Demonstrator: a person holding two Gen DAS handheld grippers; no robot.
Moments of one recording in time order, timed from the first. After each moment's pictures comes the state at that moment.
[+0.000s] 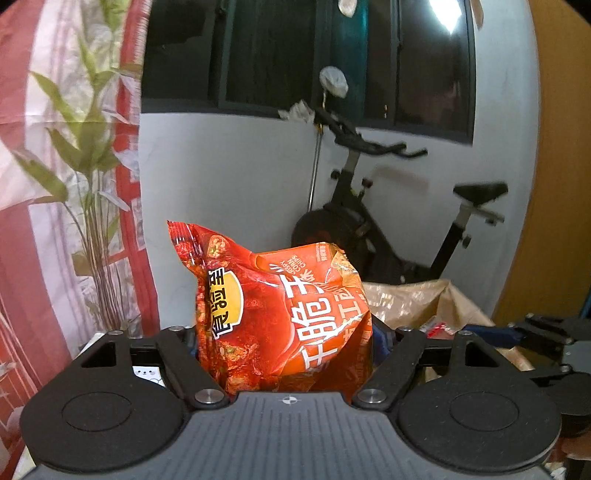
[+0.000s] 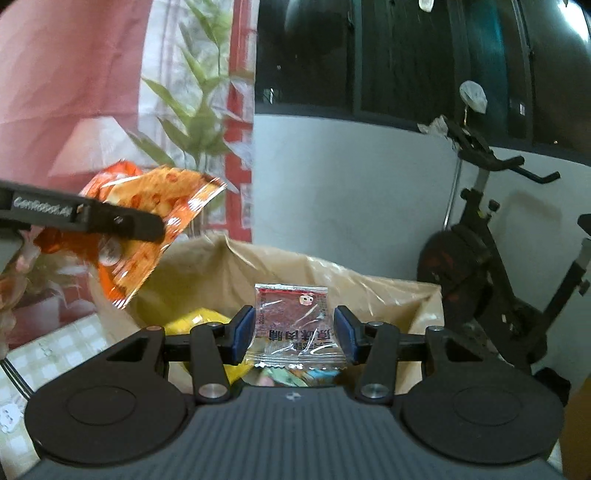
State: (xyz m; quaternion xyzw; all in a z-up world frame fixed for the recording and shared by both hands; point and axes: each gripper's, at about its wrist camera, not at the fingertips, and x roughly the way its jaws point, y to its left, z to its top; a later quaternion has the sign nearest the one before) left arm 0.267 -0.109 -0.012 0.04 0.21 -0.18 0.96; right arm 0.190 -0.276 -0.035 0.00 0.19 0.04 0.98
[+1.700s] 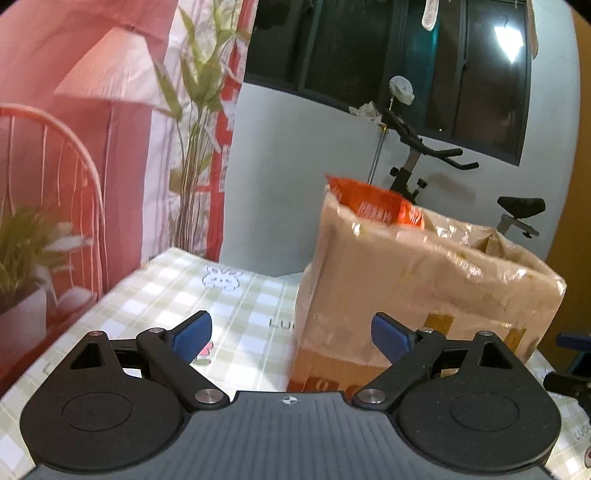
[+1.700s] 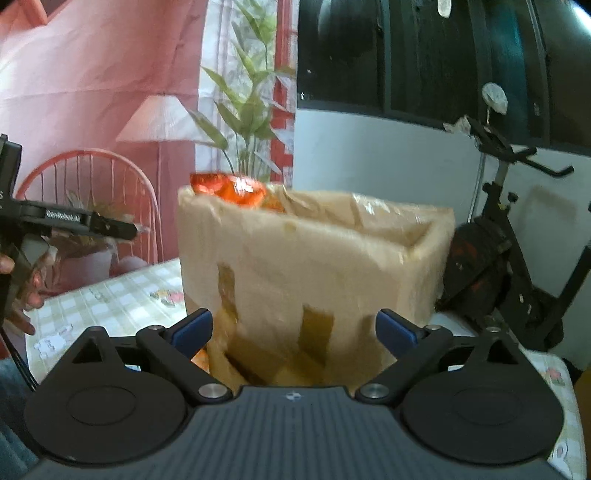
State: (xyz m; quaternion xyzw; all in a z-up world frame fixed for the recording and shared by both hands) left arm 0.163 0.012 -0.089 -0.05 0.22 -0.10 0.97; right arm 0.074 -0.254 -0.097 -0.01 0.19 0.09 0.98
